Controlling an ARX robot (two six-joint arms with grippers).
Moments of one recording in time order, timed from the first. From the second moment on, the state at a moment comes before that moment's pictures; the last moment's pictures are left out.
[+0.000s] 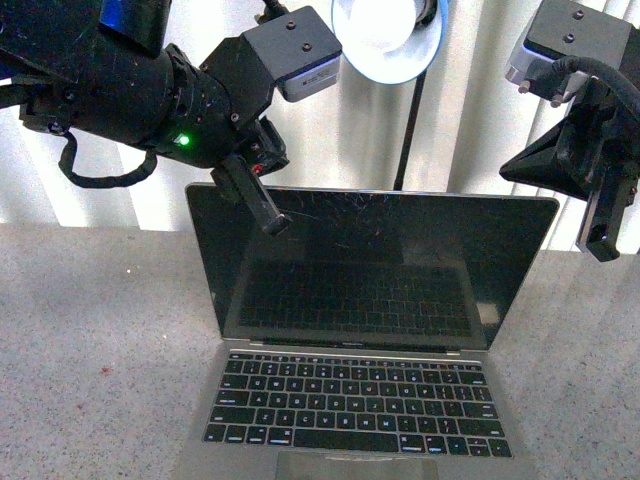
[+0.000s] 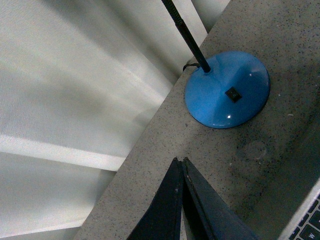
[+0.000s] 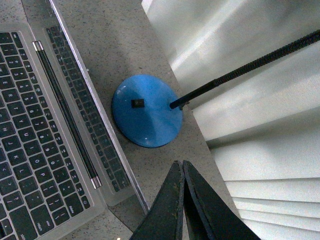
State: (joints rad) left arm -0.31 1.87 1.23 0.18 0.14 0.81; right arm 0.09 1.73 1.10 0.02 -0.45 -0.98
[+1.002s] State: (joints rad) left arm -0.27 1.76 1.09 0.04 0.21 0.87; right arm 0.19 1.70 0.99 -0.09 -0.47 -1.06
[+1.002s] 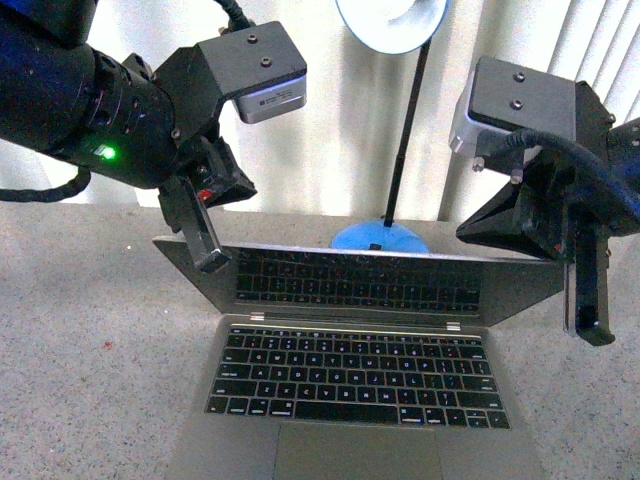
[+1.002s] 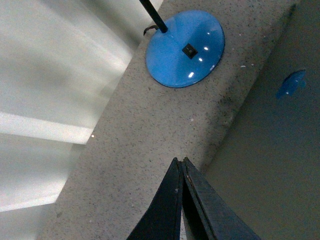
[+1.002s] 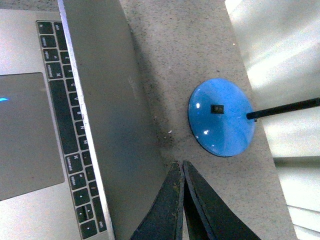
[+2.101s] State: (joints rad) left arm -0.30 1.76 0.88 0.16 0.24 0.78; right arm 0.21 1.73 0.88 -0.06 -0.47 -1.10
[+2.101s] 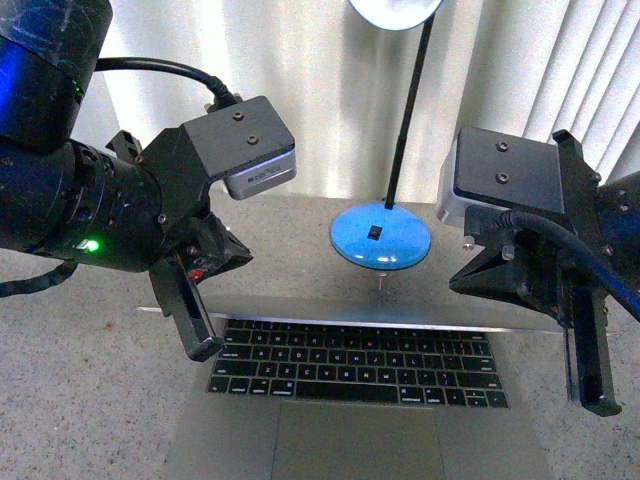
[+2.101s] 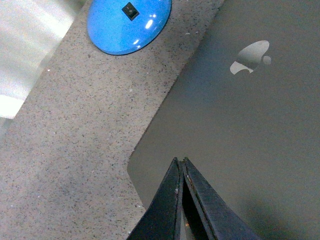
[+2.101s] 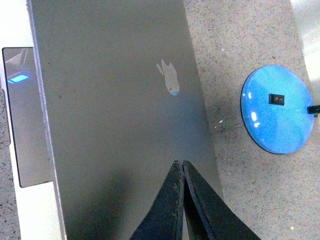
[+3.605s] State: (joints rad) left arm -0.43 1.96 0.67 0.45 0.27 0.66; right arm 0.21 1.94 0.69 0.19 -0.46 -1.13
